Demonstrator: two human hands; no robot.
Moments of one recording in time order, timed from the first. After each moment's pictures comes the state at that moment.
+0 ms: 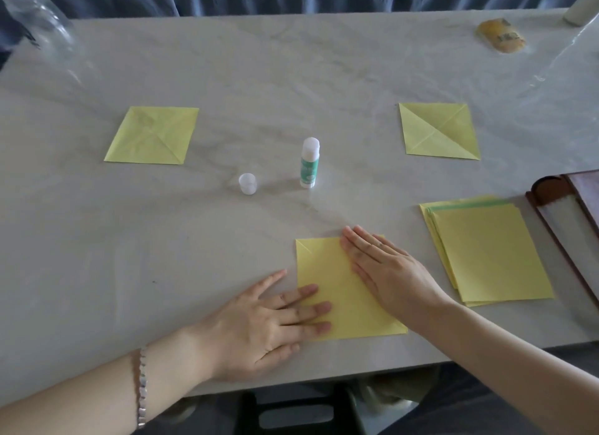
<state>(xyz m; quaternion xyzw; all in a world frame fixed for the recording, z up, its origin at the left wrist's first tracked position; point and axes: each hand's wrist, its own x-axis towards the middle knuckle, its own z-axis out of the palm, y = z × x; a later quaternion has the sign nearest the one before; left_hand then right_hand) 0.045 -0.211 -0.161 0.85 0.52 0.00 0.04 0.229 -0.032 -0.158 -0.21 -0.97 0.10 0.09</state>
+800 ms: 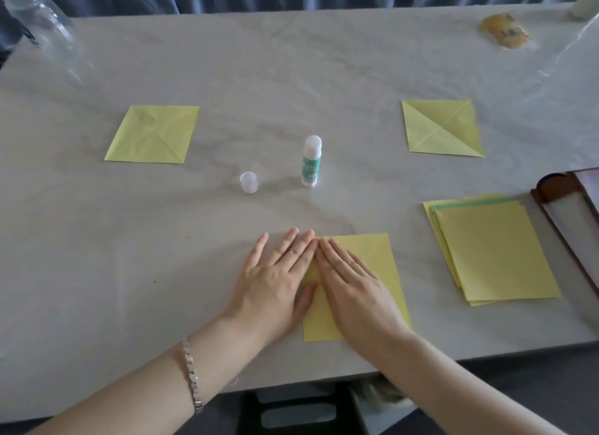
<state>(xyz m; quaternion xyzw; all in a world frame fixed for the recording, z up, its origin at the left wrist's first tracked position) 0.069 -0.172 -0.156 0.65 0.75 0.10 -0.01 0.201 -0.091 -0.155 -0.25 -0.95 0.11 0.11</state>
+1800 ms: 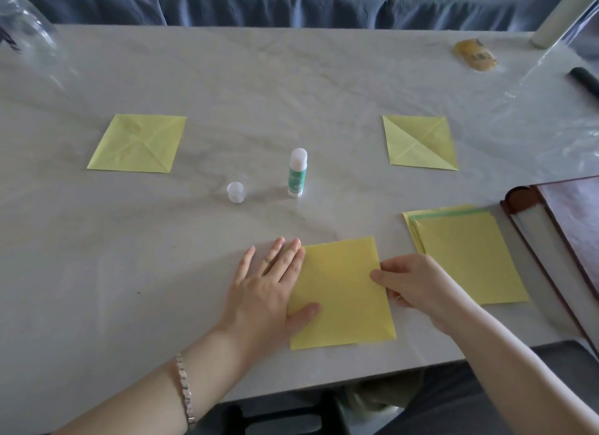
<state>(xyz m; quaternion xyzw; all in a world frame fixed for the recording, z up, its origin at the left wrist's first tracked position) 0.077 -0.171 -0.154 0.63 0.78 0.08 0.04 0.242 -0.031 -0.096 -0.57 -0.63 0.53 0.00</state>
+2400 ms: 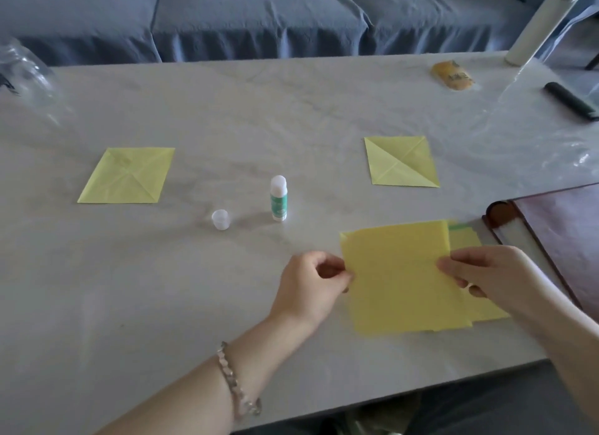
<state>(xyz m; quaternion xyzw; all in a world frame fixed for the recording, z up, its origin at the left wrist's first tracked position) 0.122 -0.093 -0.108 0.32 0.72 0.47 0.40 0.312 0.029 -0.059 -0.58 -0.67 0.46 0.13</state>
